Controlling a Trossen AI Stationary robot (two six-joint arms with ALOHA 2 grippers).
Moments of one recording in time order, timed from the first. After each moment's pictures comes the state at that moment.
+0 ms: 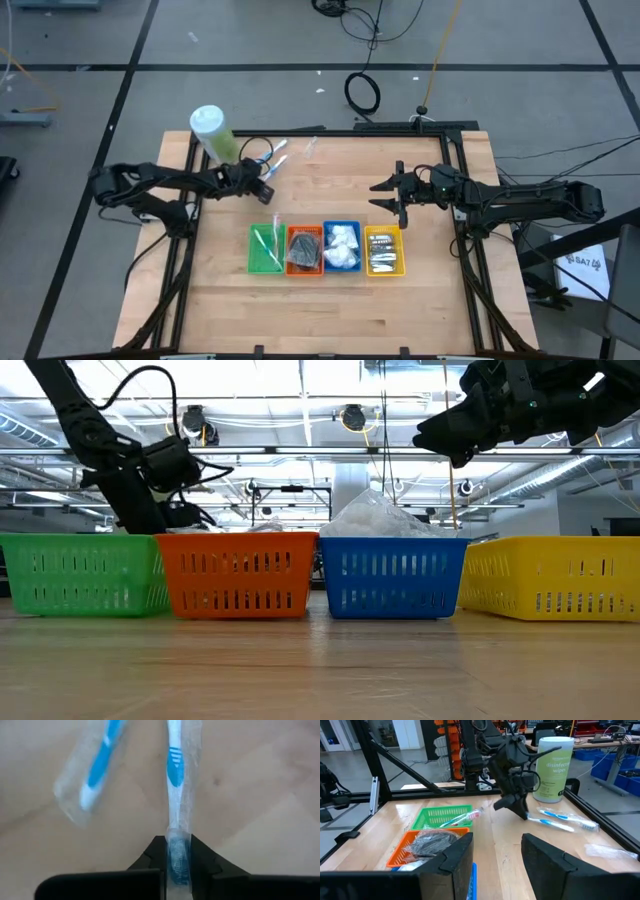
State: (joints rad) left arm 0.48 1.38 0.40 0.06 -0.20 -0.43; right arm -0.21 0.91 0.38 0.41 -0.20 0.04
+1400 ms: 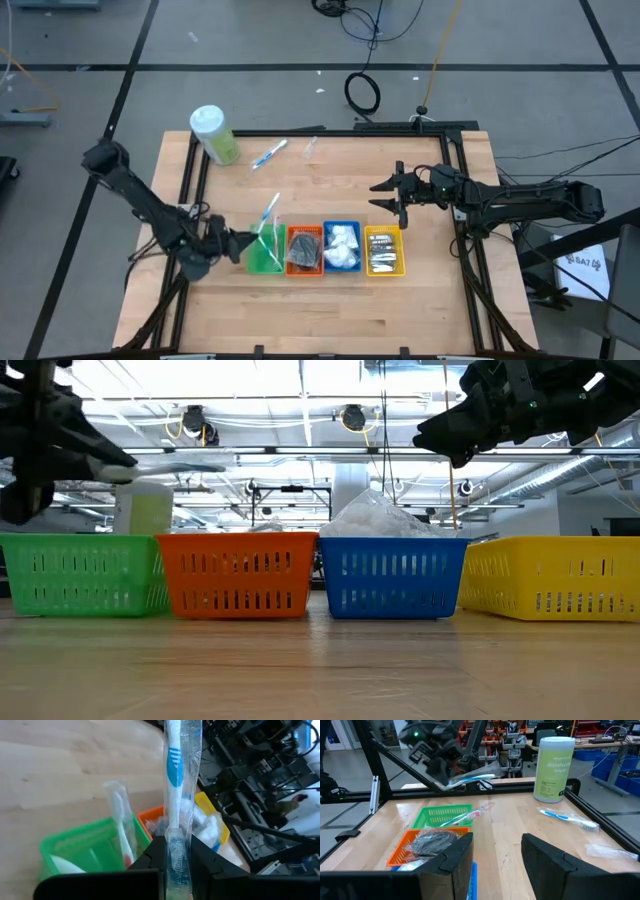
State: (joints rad) left arm -0.81 0.98 0.31 0.01 -1.06 -1.50; right arm -0.21 0.91 0.38 0.41 -0.21 0.03
